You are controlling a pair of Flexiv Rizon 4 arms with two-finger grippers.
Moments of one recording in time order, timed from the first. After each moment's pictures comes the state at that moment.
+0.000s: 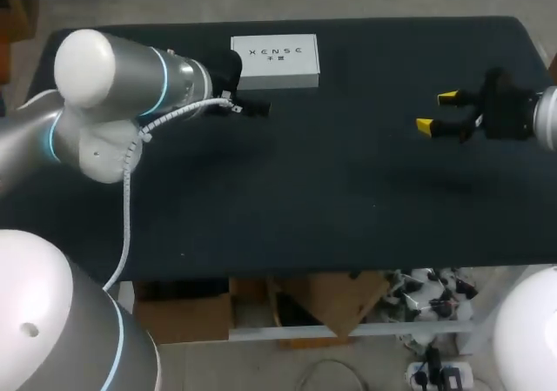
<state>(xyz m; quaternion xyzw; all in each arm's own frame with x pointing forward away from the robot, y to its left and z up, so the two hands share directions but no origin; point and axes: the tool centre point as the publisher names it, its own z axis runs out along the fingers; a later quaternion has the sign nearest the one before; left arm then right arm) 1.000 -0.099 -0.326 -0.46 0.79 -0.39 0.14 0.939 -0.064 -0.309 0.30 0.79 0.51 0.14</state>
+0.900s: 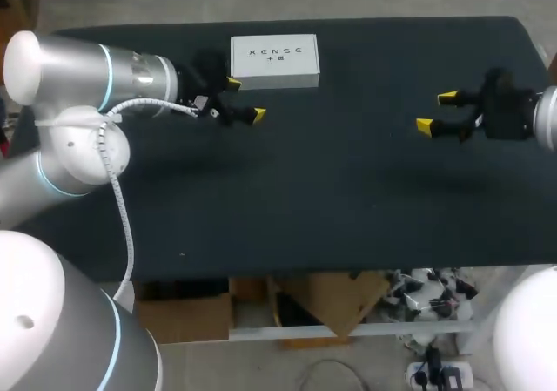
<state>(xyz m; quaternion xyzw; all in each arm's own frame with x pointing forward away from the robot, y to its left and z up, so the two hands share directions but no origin) 0.981 -0.095 -0.303 -0.26 0.85 -0.45 0.14 0.939 -0.064 -0.309 0.30 0.79 0.51 0.14</state>
